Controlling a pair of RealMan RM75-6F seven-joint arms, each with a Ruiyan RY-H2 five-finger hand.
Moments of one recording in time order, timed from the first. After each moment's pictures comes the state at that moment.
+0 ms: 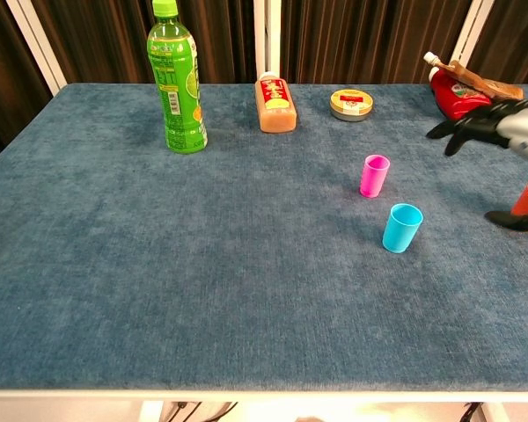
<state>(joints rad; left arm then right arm) -0.08 -1.17 0.01 -1.60 1.61 1.53 0.07 0.43 -1.30 0.05 -1.81 -1.34 1.10 -0.58</state>
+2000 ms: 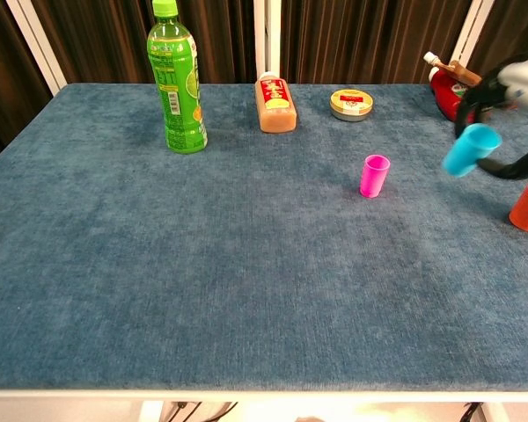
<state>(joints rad) -0.06 -1.17 0.01 -1.55 1.61 1.55 -0.01 0.45 -1.35 0.12 -1.80 -1.19 1.24 -0.62</state>
